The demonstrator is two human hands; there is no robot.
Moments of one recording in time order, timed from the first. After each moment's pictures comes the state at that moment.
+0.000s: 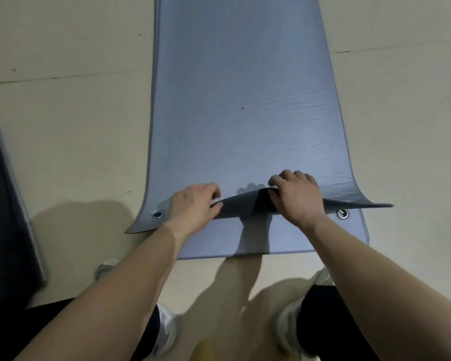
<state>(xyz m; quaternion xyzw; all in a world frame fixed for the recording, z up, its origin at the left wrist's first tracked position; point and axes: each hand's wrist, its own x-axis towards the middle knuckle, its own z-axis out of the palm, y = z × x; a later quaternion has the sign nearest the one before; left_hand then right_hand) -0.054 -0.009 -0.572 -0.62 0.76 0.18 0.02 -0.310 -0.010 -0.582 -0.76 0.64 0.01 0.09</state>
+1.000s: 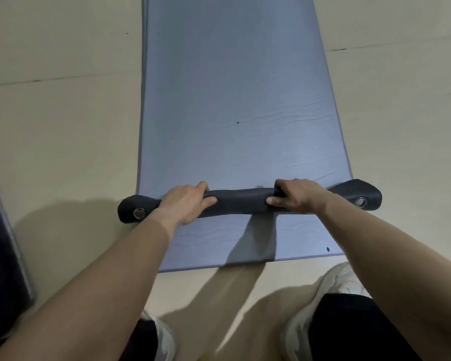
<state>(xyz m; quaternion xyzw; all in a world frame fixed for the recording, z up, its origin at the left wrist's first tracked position) -0.038 -0.061 -0.596 -0.57 0.76 0.24 0.18 -0.336 -0.063 -0.591 -0.70 0.59 0.22 0.33</state>
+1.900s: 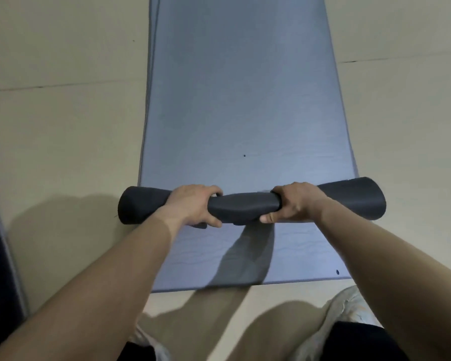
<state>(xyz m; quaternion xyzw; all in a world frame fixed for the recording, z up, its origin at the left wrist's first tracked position) -0.037 -0.104 -0.603 -0.55 0.76 0.29 0.20 -0.317 -0.098 -0.590 -0.71 0.57 0.24 0.34</state>
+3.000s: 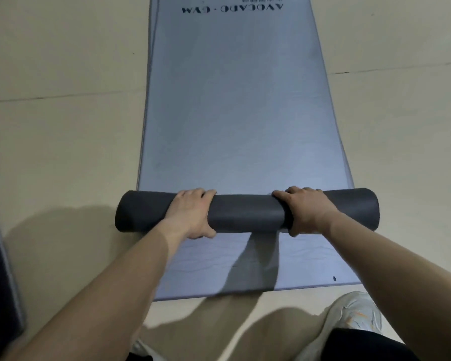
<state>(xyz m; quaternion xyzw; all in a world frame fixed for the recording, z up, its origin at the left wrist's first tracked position) -0.048 -0.089 -0.585 -0.55 0.78 0.20 0.21 -0.335 -0.084 -0.585 -0.76 0.57 0.24 0.21</state>
